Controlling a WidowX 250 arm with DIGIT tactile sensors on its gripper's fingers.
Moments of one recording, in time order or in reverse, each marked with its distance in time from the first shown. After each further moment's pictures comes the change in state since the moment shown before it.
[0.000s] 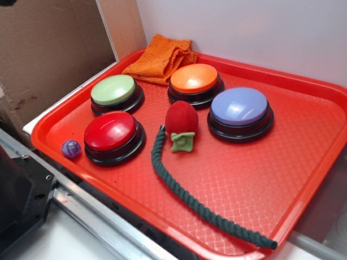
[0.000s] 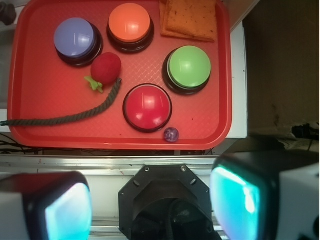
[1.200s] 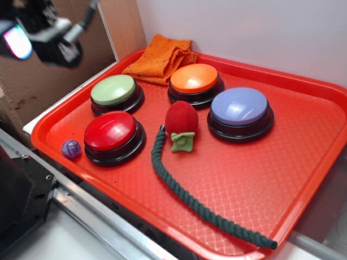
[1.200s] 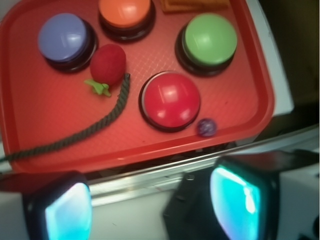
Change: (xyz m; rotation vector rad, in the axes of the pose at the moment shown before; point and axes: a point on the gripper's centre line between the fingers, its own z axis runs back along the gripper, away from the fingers) arm 0.002 -0.044 -0.070 -0.062 -0.025 0.288
